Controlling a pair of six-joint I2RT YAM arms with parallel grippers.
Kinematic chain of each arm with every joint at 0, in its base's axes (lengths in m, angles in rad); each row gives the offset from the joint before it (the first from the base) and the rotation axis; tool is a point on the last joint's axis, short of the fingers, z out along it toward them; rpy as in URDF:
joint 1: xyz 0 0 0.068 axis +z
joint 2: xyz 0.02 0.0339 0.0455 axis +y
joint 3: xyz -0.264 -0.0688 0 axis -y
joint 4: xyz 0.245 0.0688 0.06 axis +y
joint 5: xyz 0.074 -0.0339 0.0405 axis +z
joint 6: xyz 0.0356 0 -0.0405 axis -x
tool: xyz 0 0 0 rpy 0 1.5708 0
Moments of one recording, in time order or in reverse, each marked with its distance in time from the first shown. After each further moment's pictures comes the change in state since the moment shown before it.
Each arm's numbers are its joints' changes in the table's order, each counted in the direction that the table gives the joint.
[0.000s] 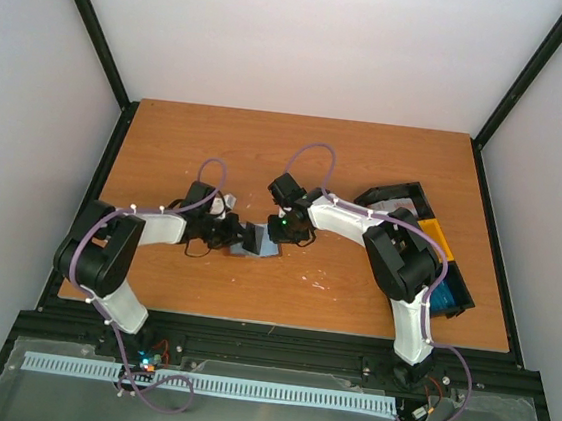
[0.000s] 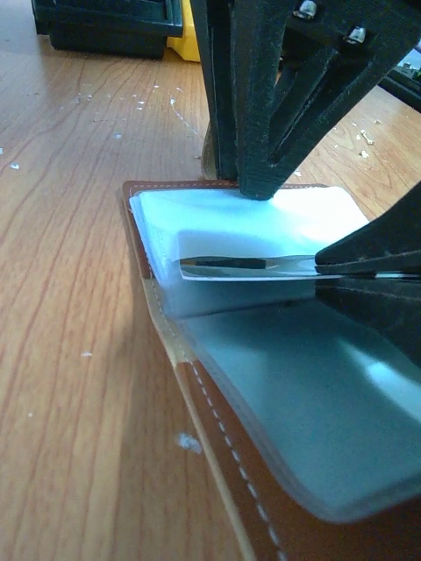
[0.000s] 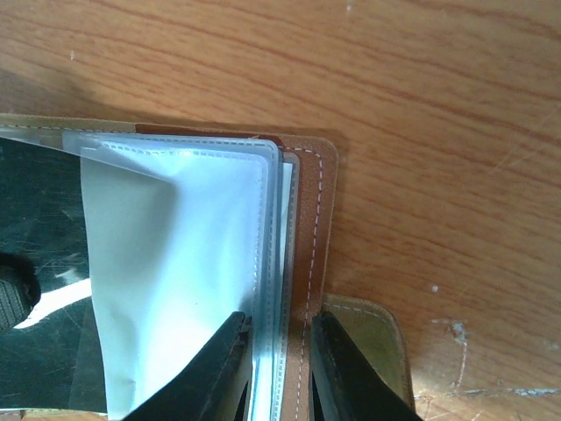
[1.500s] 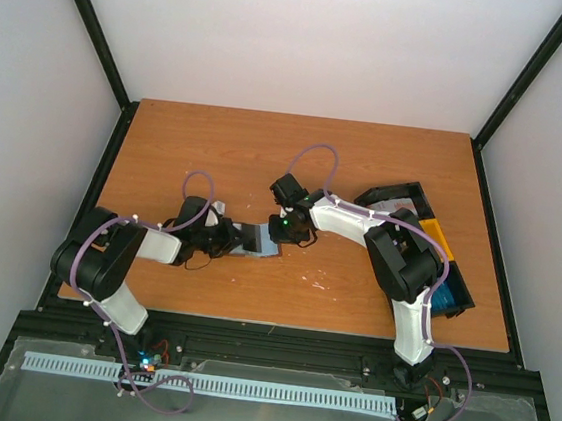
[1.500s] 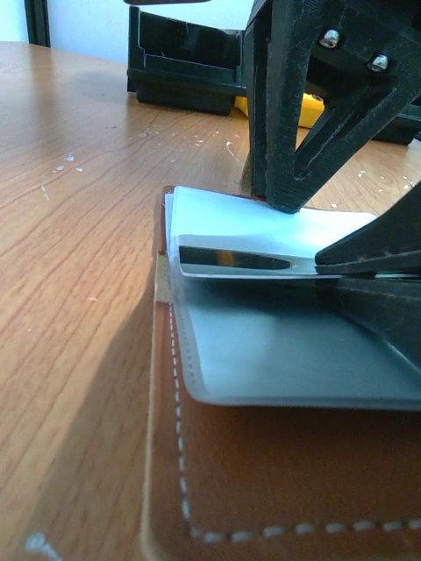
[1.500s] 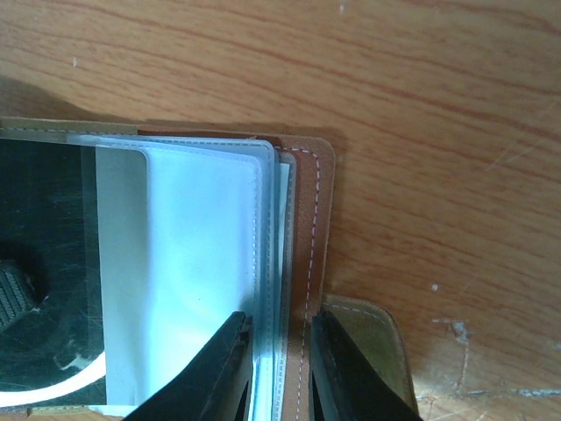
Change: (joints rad) left arm -0.024 -0.029 -0.219 -0.415 0.065 0.330; right arm -0.005 -0.010 -0.025 -0.033 0.020 -0.019
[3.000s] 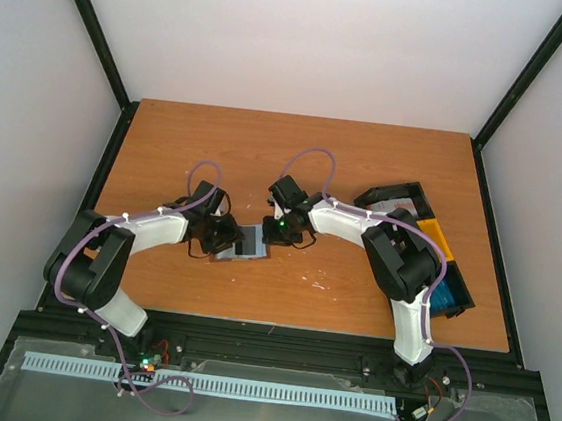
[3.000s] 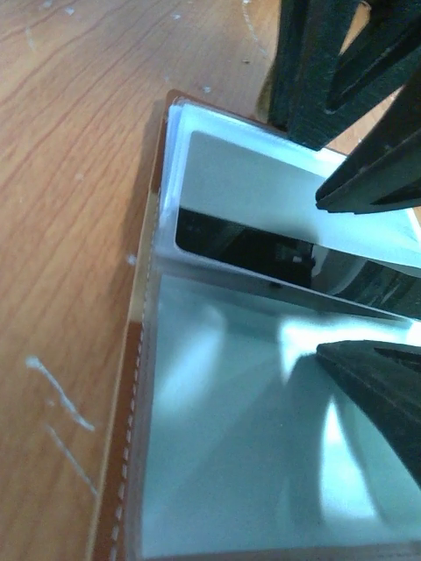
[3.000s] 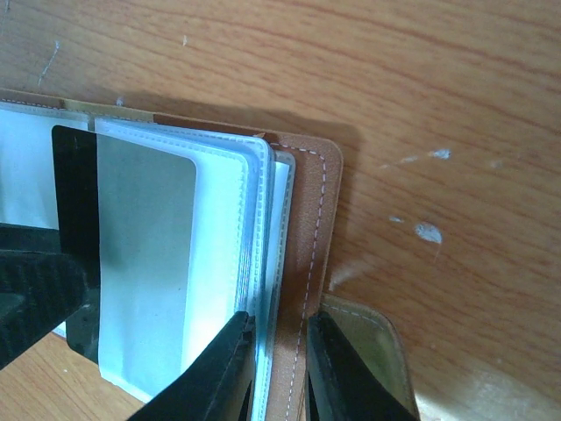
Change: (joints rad) left arm -0.055 -0.070 0.274 0.692 0.215 -0.099; right arm 0.006 0.007 -0.025 -0.093 0.133 0.003
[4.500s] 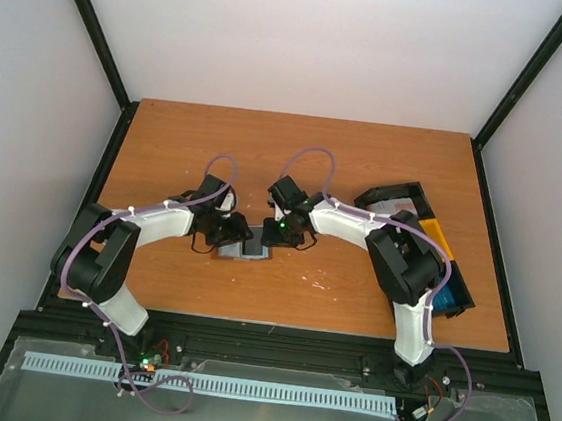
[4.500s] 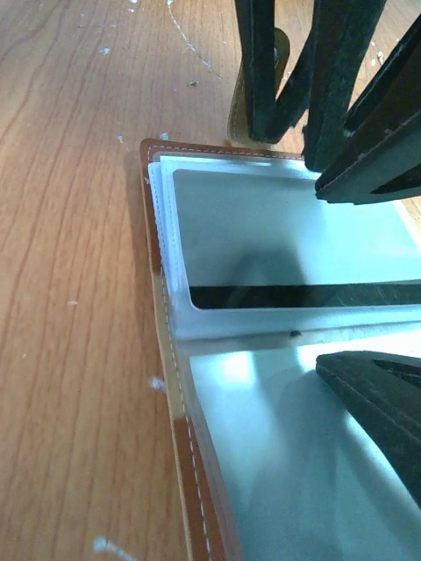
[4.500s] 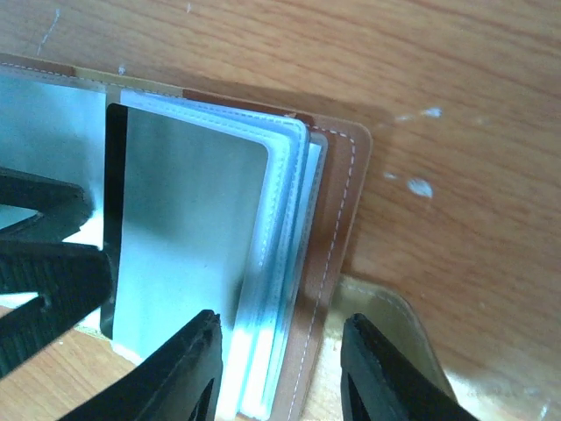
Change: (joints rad) left arm -0.011 0.064 0.078 0.029 -0.066 -0.274; right arm 0.011 -0.027 0.000 0.038 -0.033 0.007
